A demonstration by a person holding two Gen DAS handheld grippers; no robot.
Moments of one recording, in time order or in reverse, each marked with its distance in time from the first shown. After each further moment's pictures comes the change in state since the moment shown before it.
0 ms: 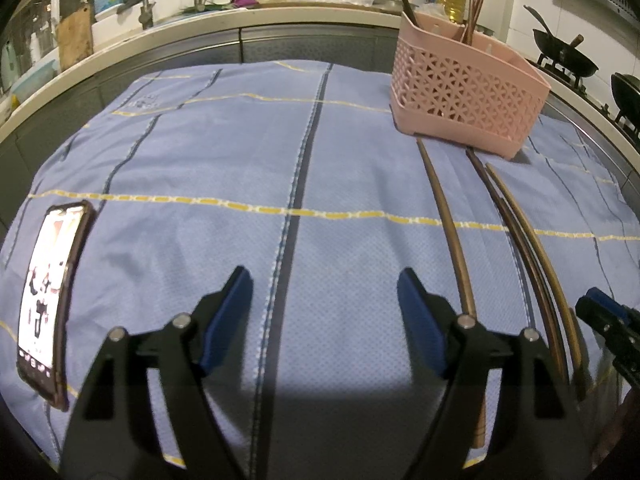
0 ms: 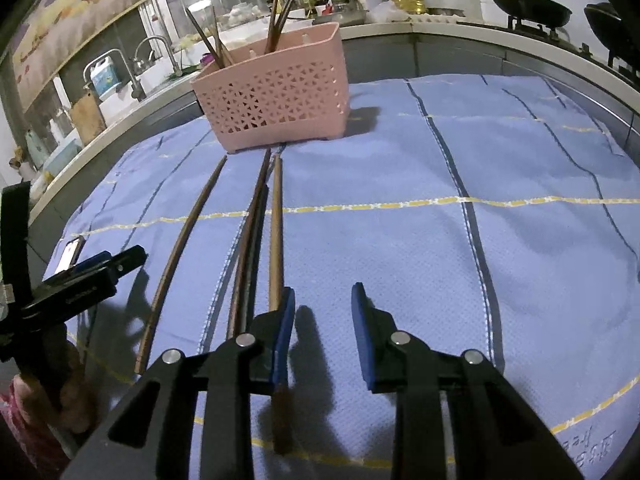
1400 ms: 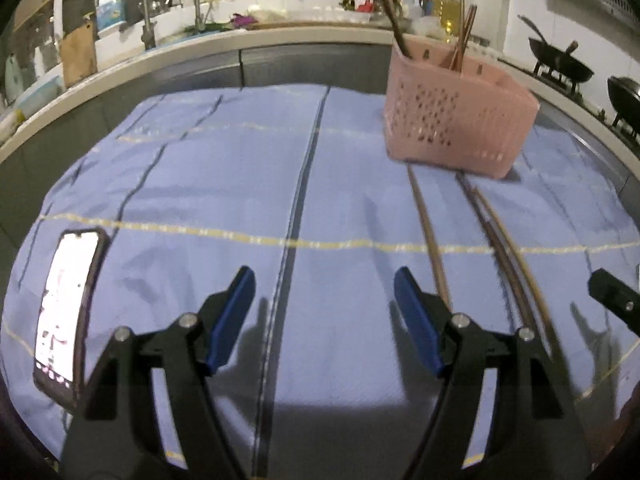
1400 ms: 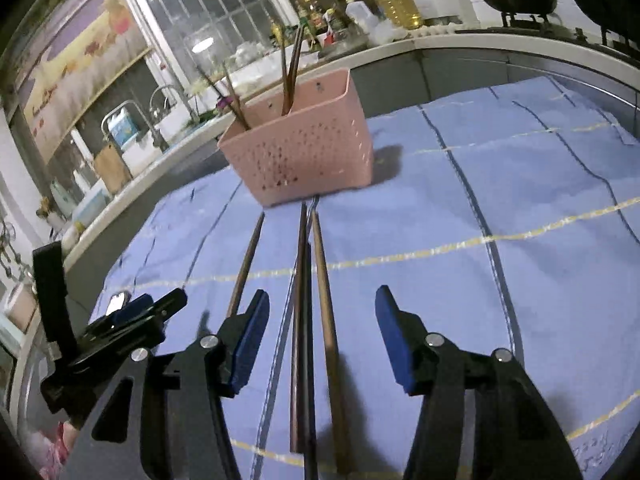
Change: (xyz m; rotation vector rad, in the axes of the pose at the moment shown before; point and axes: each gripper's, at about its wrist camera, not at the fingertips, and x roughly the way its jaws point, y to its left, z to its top) left arm -0.016 -0.006 0.005 0.020 -0.046 0.023; right arm -0.020 0.008 0.014 0.101 -0.095 0.125
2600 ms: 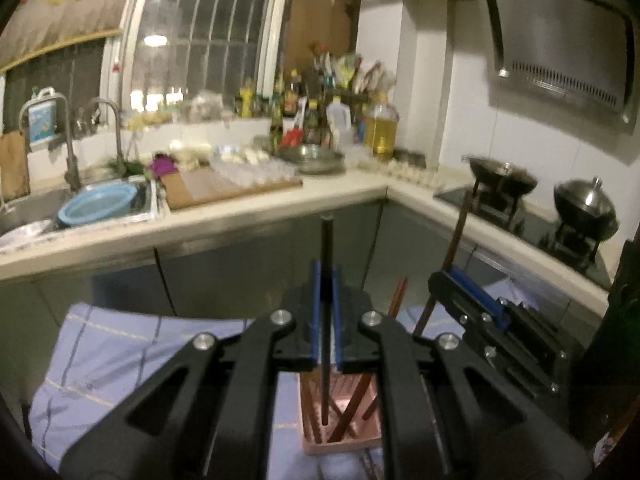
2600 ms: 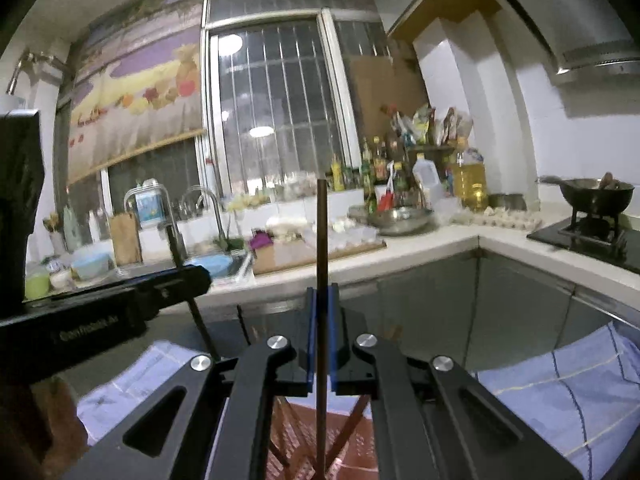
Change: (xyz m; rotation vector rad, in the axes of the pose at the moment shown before) left arm -0.031 -0.055 0.284 0.064 -0.319 -0.243; right arm 0.054 0.072 0.249 -0.284 -0.454 0.031
